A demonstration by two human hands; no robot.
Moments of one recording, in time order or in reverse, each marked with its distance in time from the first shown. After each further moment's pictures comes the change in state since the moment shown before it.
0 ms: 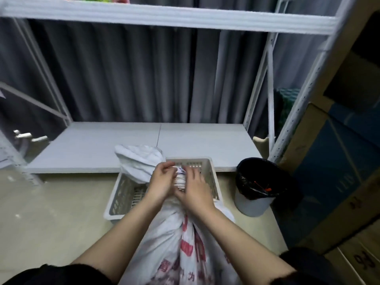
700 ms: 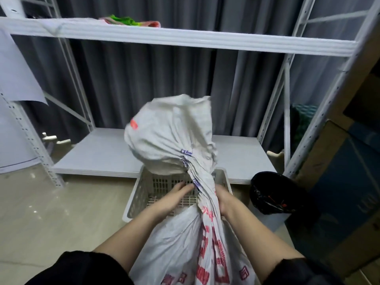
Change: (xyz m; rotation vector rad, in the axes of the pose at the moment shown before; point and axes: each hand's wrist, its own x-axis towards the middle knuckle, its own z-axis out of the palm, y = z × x) left_hand -0.014 -0.011 -0.049 0.275 -0.374 -0.161; right_hand 0.021 -0.011 -0.027 1.273 -0.388 0.762
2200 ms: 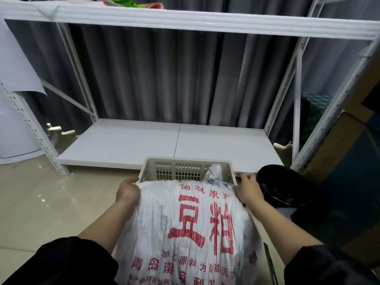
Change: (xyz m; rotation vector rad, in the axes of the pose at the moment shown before) left_hand 0.009 -0.057 -0.089 -0.176 0.794 -0.268; right_hand 0.046 0.001 -0.090 -1.236 0.475 -0.341
